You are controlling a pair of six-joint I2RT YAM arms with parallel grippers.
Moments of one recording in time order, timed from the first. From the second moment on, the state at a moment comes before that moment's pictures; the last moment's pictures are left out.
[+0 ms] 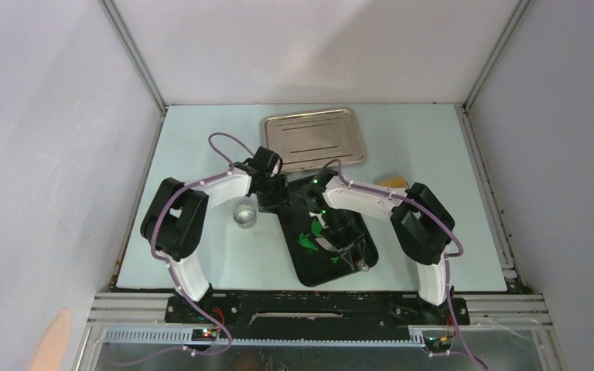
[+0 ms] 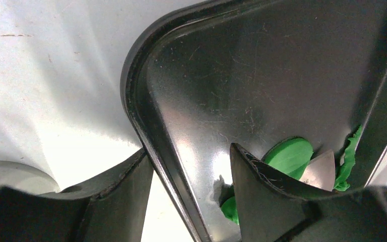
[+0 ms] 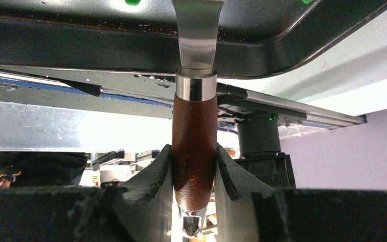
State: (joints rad) left arm -0.48 1.78 1.08 -0.45 0.16 -0.65; right arm 0.92 1.95 1.44 -1.49 -0.11 0.34
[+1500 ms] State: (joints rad) left arm -0.48 1.79 1.09 -0.44 0.16 -0.65; right arm 0.96 1.85 1.35 -1.38 -0.21 0.43
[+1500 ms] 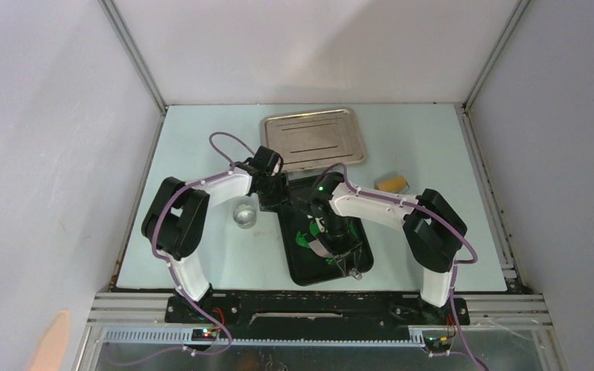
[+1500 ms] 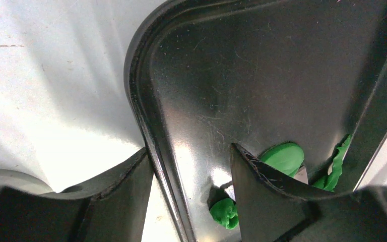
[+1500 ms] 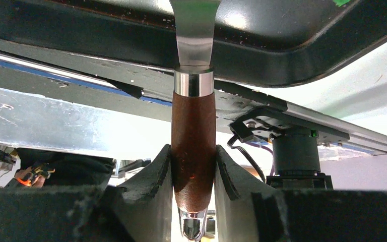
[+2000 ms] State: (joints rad) left arm -0.48 1.79 1.09 -0.43 0.17 -0.65; right arm 0.93 1.92 1.43 -1.43 -0.22 0.42
